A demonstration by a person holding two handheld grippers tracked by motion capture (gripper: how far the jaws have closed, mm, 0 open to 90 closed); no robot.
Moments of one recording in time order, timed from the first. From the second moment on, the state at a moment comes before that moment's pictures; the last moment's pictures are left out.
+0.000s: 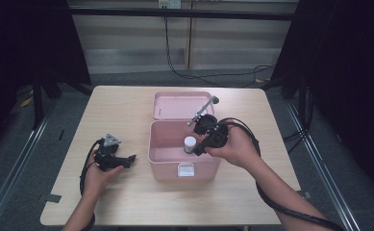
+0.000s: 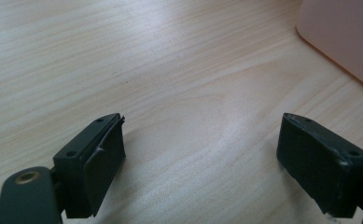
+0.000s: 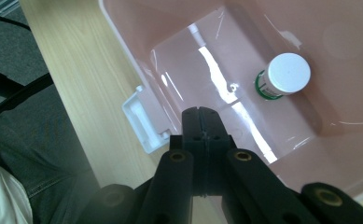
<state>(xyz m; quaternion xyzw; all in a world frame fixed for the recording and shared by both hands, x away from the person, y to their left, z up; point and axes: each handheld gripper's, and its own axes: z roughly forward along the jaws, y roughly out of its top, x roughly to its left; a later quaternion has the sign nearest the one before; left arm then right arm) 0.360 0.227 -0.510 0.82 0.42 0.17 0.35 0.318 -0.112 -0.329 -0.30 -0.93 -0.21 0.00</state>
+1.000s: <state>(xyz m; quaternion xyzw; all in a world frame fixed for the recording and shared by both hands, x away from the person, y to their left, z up) 0.360 0.227 -0.510 0.82 0.42 0.17 0.35 0.301 -0.095 -0.340 -0.25 -0.94 -0.21 0.02</state>
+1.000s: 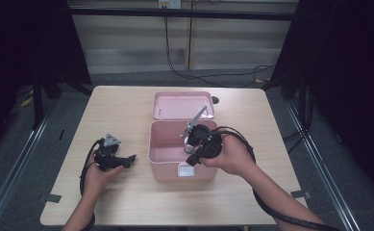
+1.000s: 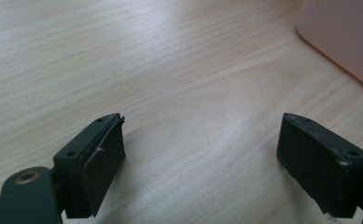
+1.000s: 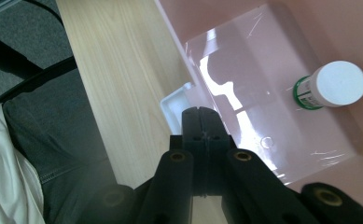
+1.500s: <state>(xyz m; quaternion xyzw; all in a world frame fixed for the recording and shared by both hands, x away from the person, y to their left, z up) 0.360 0.227 -0.510 0.82 0.42 0.17 0.35 0.294 -0.084 -0.361 -0.23 -0.95 -0.19 0.03</state>
